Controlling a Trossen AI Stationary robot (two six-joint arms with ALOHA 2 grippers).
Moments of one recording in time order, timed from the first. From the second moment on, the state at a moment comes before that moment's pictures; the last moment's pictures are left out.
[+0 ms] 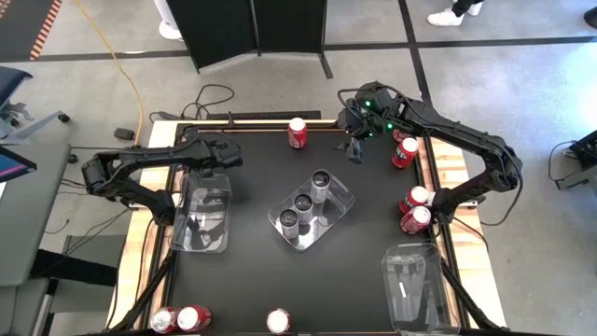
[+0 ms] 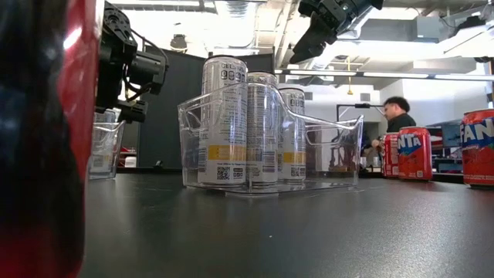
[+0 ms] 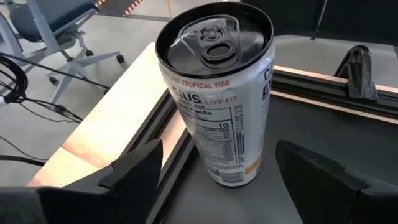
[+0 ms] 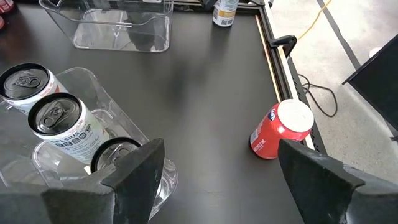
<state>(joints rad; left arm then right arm) 0.50 1.36 0.79 -1.04 -0.99 -1.47 -0.50 1.41 1.40 -0.67 -0.28 -0.37</state>
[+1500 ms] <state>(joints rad) 0.65 1.36 0.79 -0.88 -1.00 -1.23 -0.50 1.41 1.40 -0.66 -0.28 -0.37</state>
